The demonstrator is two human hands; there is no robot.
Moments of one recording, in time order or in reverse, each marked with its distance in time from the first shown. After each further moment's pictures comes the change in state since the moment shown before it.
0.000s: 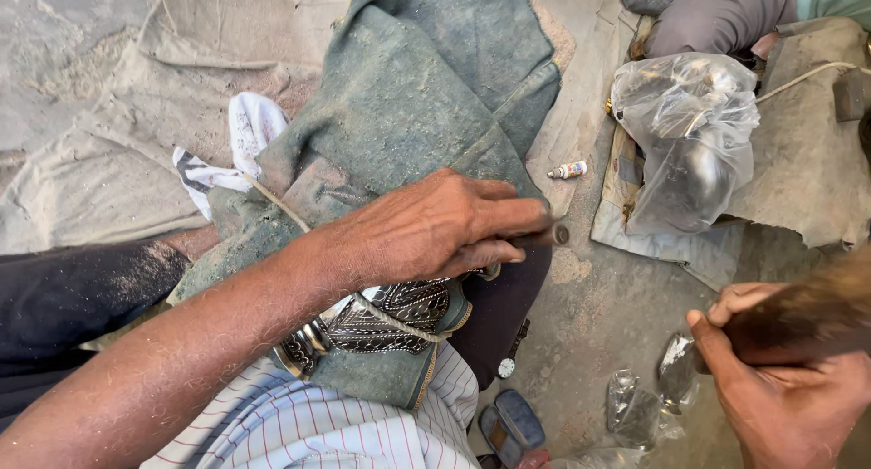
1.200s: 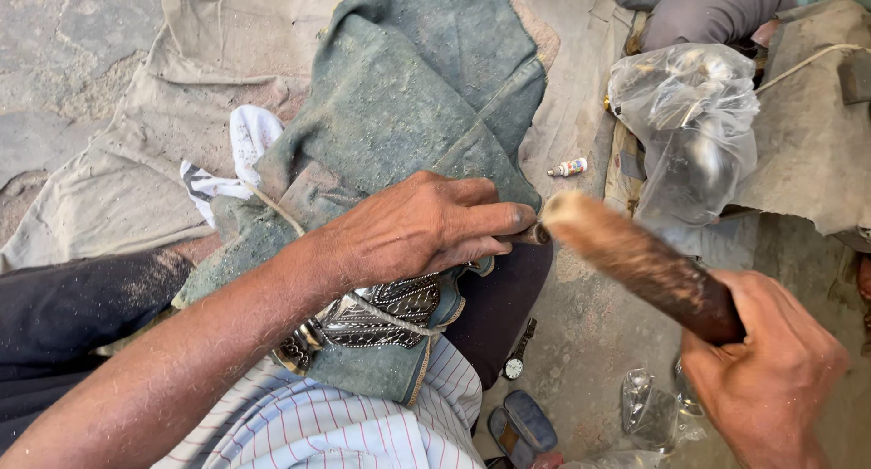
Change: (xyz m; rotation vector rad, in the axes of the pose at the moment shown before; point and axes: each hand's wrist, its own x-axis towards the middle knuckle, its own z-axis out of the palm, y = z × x) left_hand -0.003 0.006 0.006 0.153 -0.009 -0.024; right_hand -0.004 0.007 -0.003 -0.556 -0.009 -0.107
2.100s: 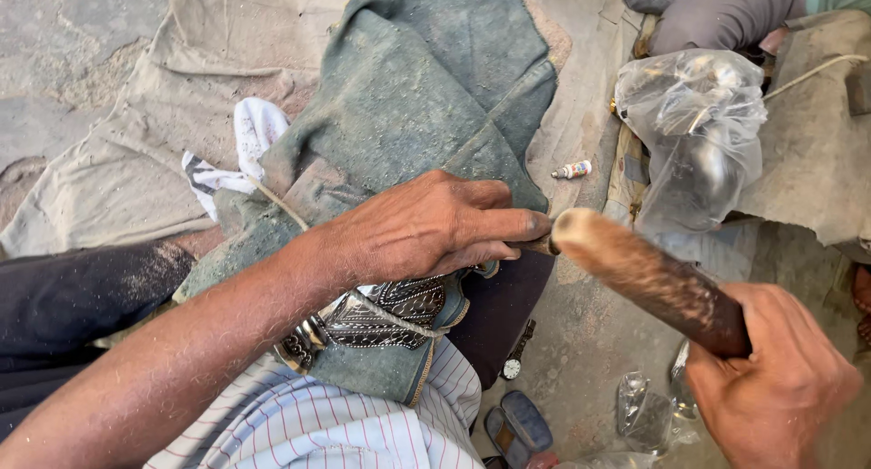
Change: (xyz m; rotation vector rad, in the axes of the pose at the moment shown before) left_hand 0.001 -0.001 -0.005 -0.047 -0.025 0.021; right_hand 0.008 -0.009 -0.004 -0.057 -0.014 -0.075
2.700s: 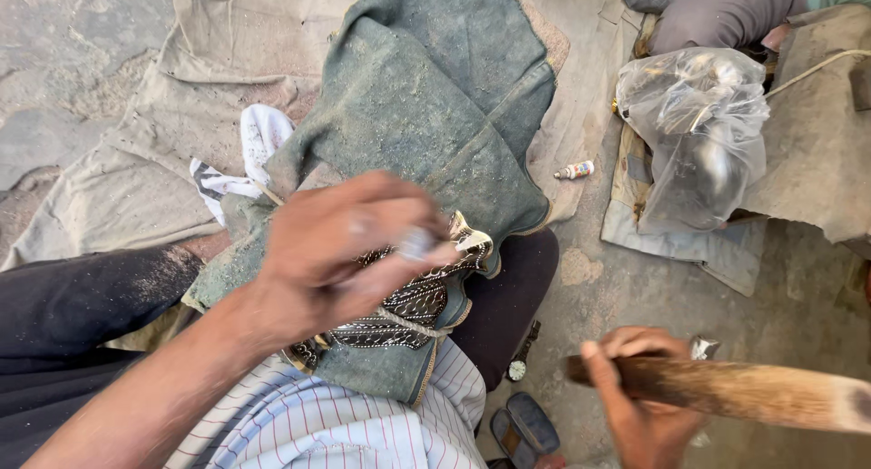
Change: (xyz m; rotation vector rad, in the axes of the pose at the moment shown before) left_hand -0.054 0.029 -0.012 -0.054 0.516 0.065; right_hand -0.063 -0.041 0.074 0.958 0.134 0.334
